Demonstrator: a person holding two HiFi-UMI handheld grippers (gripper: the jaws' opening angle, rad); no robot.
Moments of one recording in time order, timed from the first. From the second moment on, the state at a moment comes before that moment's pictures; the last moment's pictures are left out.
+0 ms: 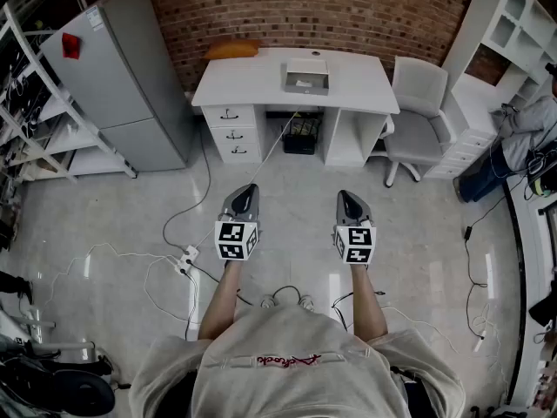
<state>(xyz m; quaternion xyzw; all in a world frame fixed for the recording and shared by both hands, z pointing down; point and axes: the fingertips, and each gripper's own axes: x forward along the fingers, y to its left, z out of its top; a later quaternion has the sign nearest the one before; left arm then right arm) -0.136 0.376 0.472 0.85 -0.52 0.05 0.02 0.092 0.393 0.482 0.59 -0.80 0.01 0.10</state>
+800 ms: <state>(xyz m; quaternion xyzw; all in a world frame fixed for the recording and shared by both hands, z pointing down) -0.093 0.368 0.478 0.84 -0.54 0.05 0.02 0.128 0.378 0.486 0.57 -0.82 0.01 0.09</state>
